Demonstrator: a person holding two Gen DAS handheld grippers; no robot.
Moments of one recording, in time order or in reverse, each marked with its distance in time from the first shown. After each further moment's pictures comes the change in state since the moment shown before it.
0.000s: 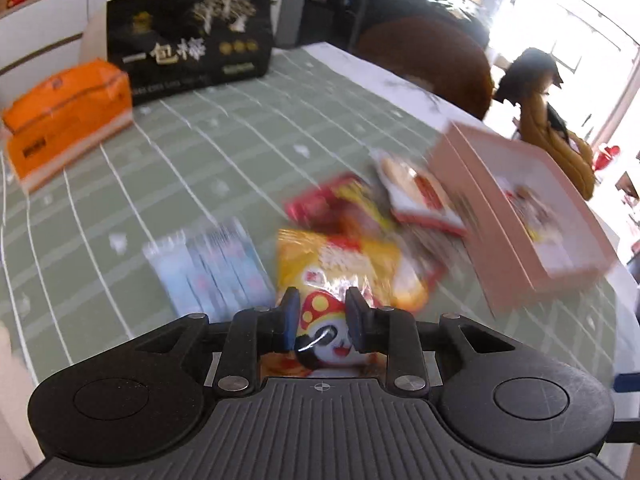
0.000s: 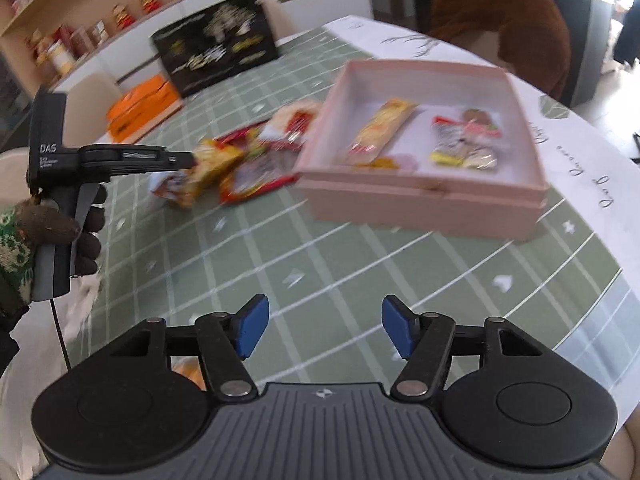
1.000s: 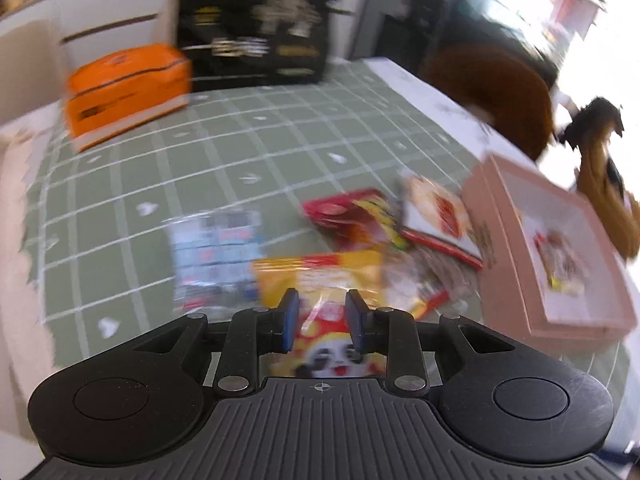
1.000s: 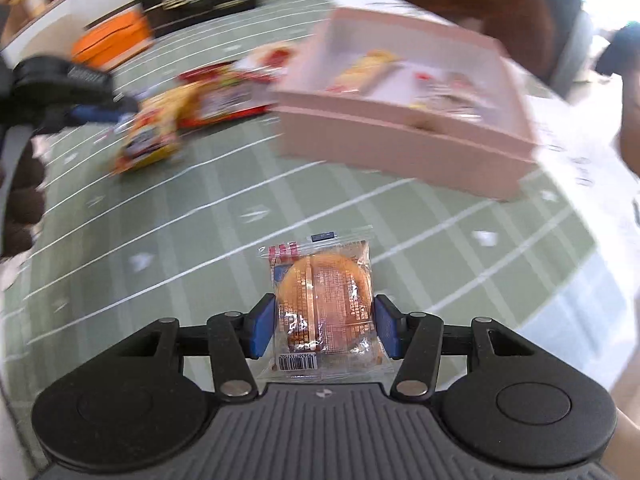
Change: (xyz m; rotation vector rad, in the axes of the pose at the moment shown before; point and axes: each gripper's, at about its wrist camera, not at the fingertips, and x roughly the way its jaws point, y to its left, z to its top) left arm 0.004 -0.032 0.010 -0.149 -0.028 0.178; right arm 0.027 -0.014 -0.014 -0.019 0.054 -0.231
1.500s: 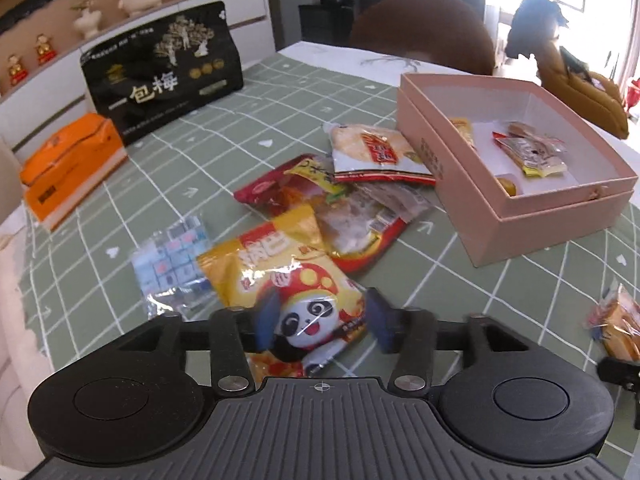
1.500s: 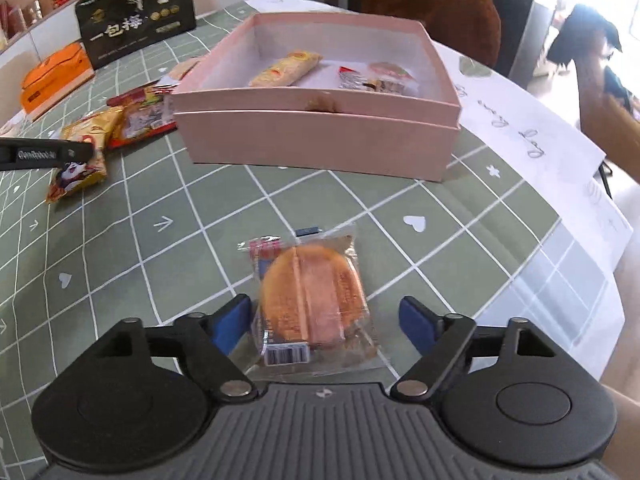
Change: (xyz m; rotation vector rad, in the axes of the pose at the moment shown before) left arm -0.003 -0.036 -0.038 0.320 -0.014 0.026; right arm 0.017 -0.026 -0.023 0.061 -0.077 -0.044
